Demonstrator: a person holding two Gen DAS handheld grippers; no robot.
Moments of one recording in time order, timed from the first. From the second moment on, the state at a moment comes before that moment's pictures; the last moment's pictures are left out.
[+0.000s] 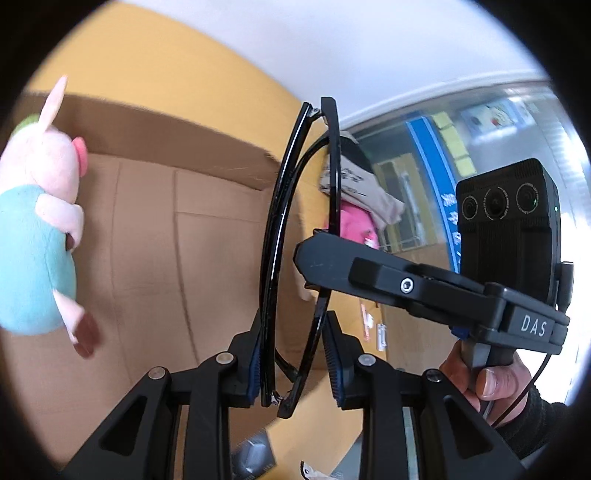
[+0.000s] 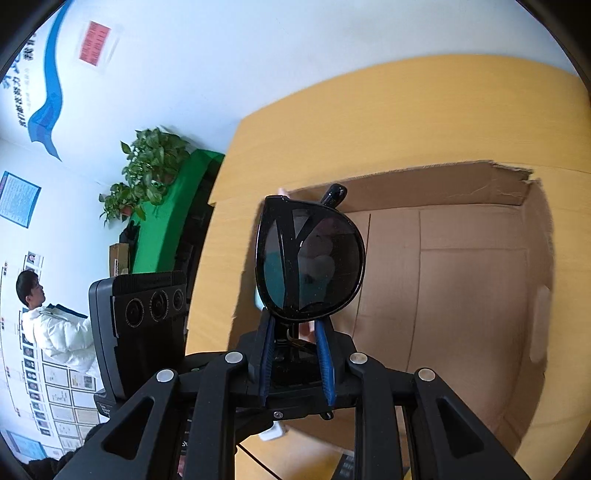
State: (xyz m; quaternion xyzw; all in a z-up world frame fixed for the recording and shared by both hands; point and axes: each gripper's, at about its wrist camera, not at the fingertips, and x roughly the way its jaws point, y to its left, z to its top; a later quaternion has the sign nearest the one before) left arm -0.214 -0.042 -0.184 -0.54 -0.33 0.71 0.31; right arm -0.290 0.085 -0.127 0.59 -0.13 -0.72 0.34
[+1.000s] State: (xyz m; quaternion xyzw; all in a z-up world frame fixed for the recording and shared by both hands) left arm -0.315 -0.021 -0.310 -0.69 -0.29 0.66 0.12; right arm -0.410 0.070 -0.321 0.65 -0.18 -0.66 0.32
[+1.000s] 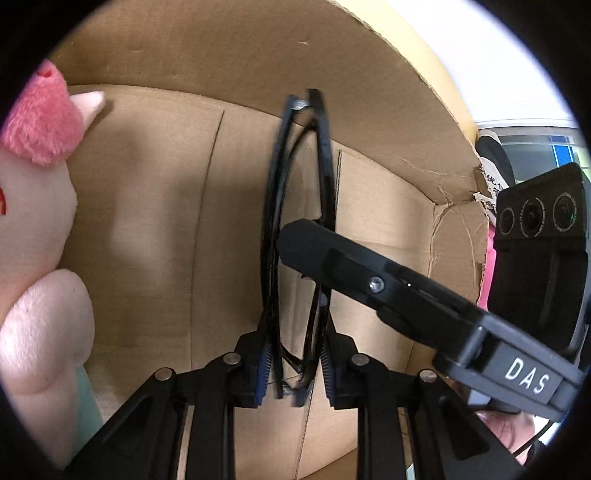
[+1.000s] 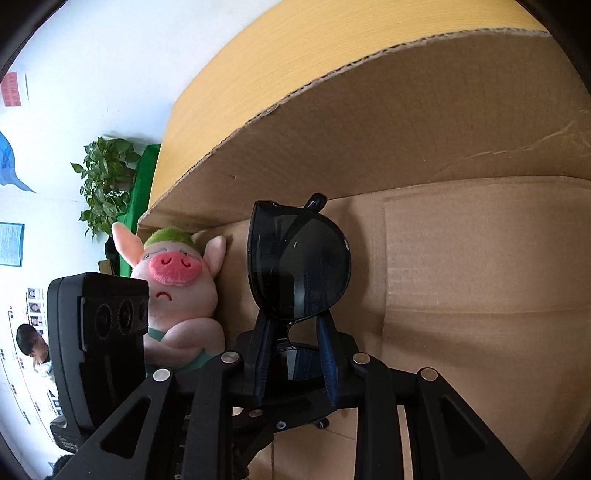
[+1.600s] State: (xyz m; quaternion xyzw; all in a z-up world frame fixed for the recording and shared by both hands) left arm -0.162 -0.035 -0.064 -0.49 -0.15 0.85 0.10; right arm -0.254 0.116 -0.051 0.49 0.02 -0.83 0.26
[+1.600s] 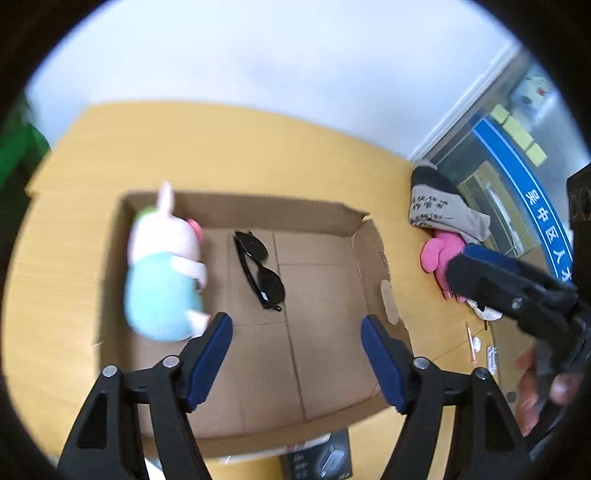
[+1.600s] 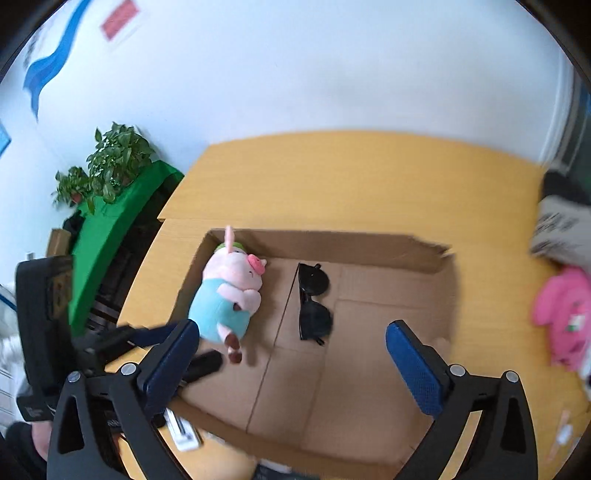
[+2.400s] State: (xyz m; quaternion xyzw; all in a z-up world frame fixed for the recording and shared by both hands) left arm 0.027 0.001 0.043 -0.41 -0.07 0.91 0.05; right arm -0.055 0.179 0.057 0.41 0.06 -0.88 0.23
